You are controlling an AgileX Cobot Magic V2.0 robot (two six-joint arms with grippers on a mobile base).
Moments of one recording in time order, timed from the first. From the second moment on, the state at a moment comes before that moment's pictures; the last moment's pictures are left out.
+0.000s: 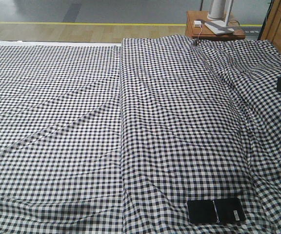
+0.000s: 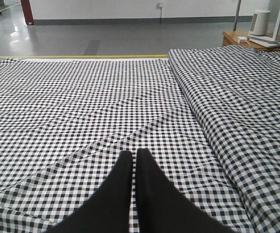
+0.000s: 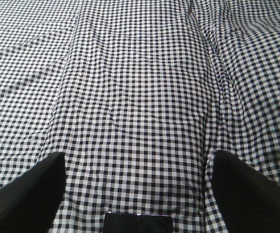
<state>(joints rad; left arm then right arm) 0.05 -0.02 0.03 -0.14 0.28 0.14 0.01 1.03 -1.08 0.07 0.77 -0.05</state>
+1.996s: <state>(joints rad) 0.05 -0.02 0.03 -0.14 0.28 0.14 -0.59 2.52 -1.29 0.84 0.97 -1.23</state>
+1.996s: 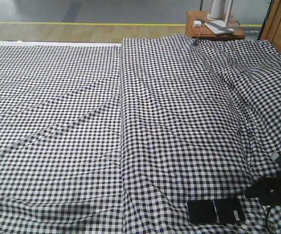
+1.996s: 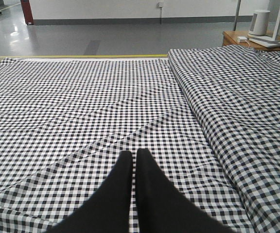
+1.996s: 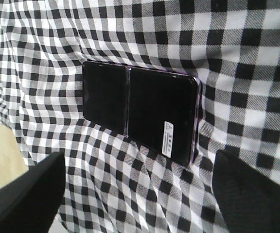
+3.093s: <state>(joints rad) 0.05 -0.02 0.03 -0.14 0.28 0.14 -0.53 2.82 -1.46 1.00 1.07 -1.31</state>
